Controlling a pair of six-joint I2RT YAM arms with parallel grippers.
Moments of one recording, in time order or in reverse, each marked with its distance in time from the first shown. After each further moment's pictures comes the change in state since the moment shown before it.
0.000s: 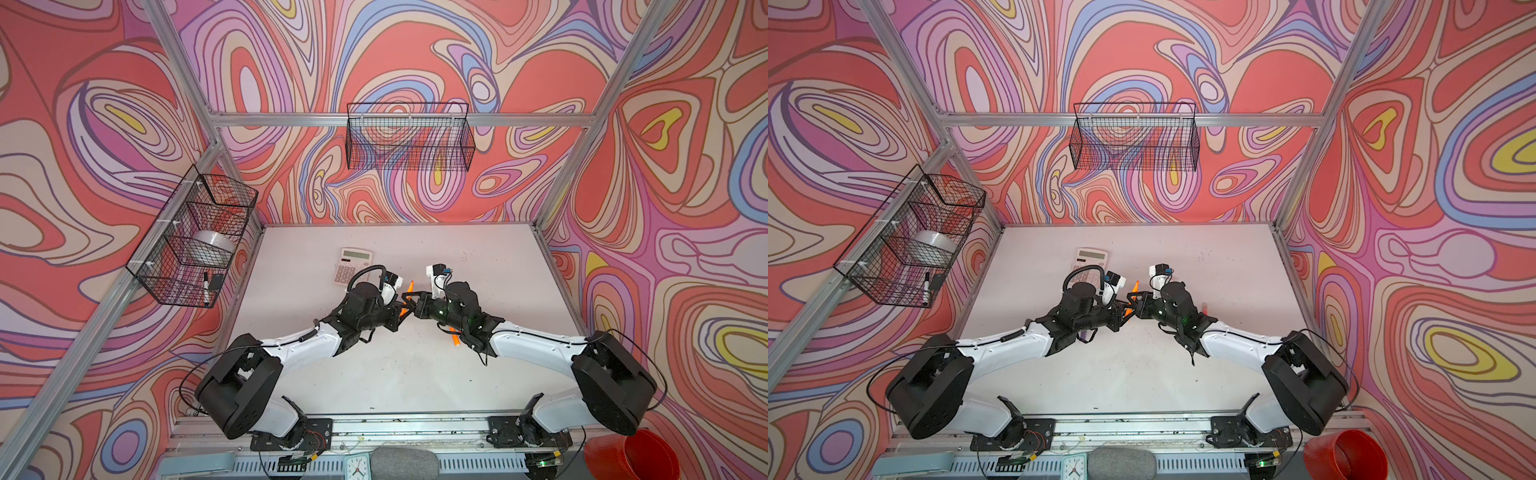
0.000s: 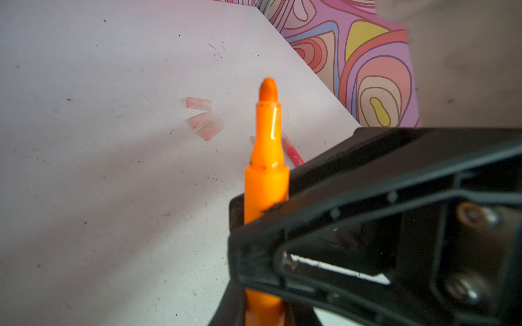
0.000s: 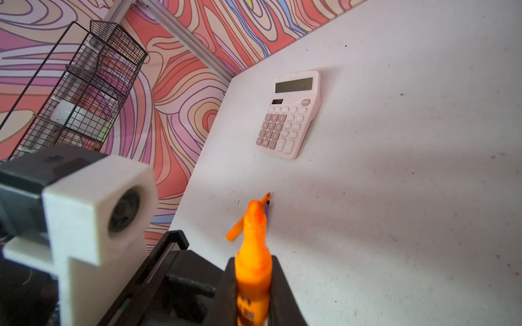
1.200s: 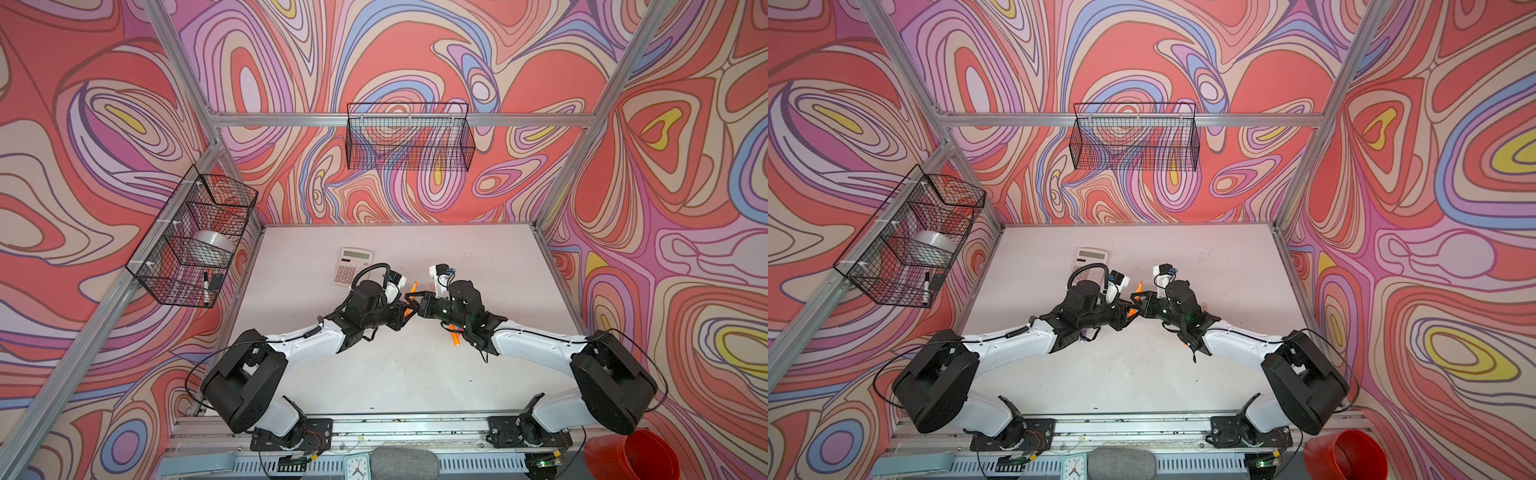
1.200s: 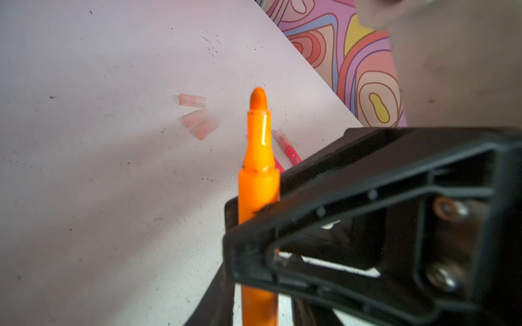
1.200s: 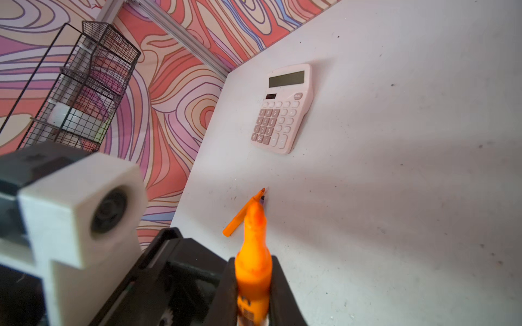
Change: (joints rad) left arm -0.007 0.043 0.039 -0.022 0.013 0.001; right arm -0.035 0.002 -0.015 0.008 -0.060 0.020
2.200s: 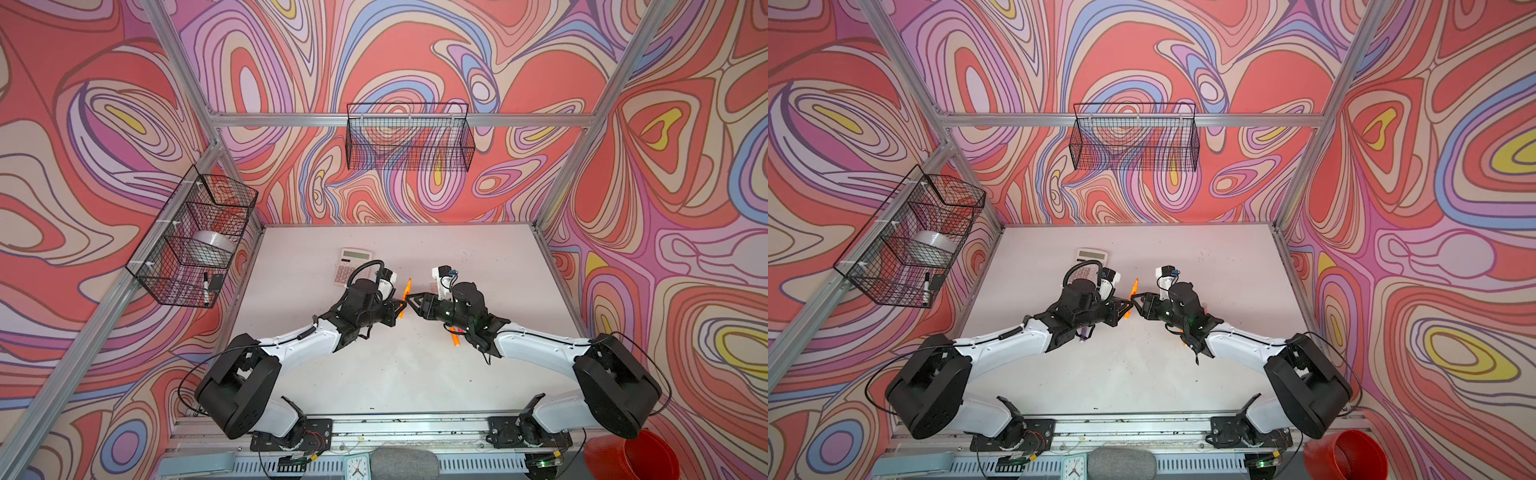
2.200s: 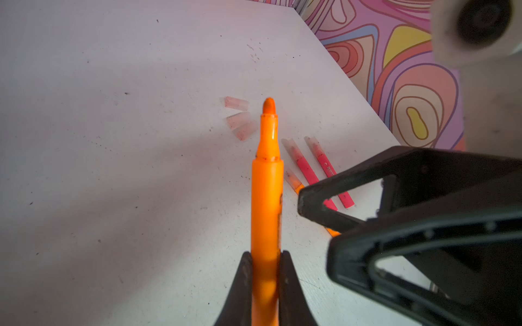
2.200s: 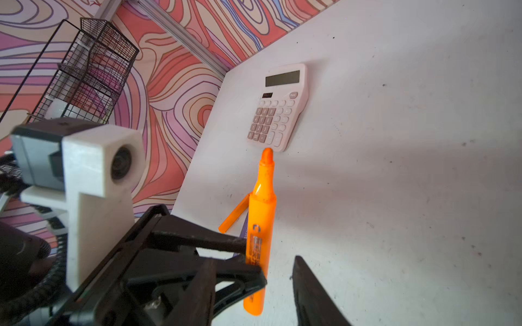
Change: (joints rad) left arm 0.034 -0.042 0.000 -0.061 -0.097 -0.011; right arm -0.029 -0.014 -0.031 0.000 -0.009 -0.023
